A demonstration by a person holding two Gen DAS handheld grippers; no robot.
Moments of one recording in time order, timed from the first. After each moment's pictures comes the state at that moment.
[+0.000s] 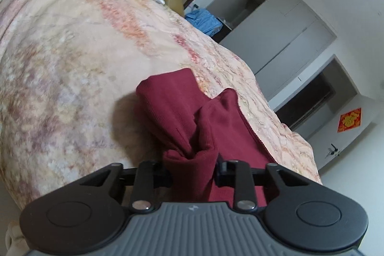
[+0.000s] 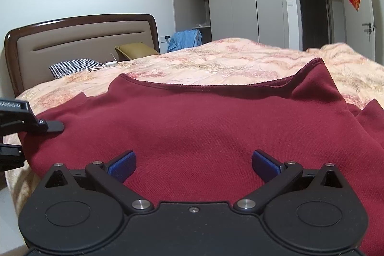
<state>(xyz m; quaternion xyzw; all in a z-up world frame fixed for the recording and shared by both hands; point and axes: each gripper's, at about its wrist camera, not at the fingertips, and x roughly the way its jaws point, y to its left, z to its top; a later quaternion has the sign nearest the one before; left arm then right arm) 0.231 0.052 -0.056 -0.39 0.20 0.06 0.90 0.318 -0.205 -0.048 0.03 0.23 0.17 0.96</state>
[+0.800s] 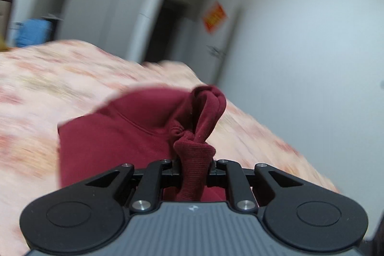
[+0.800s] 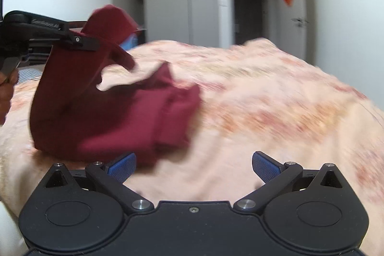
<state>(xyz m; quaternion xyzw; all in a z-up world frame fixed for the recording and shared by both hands) 0.276 -0.194 0.048 -0.08 0.21 -0.30 0.92 0.188 -0.372 -0.033 0.03 0.24 -0.02 0.97</state>
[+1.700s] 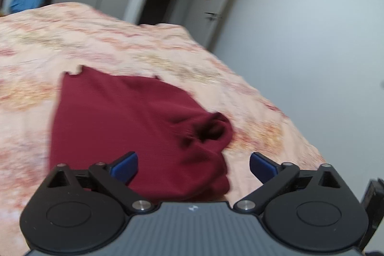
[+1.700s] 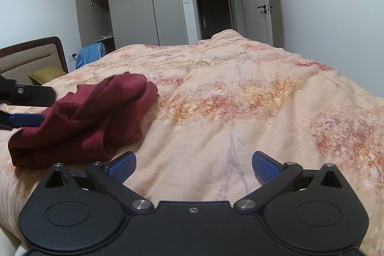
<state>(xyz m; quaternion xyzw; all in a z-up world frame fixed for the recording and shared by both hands) 0.245 -0.183 0.027 -0.11 0.30 -0.28 0.91 0.178 -0.402 -0.035 0.08 0.22 -0.07 0.97</state>
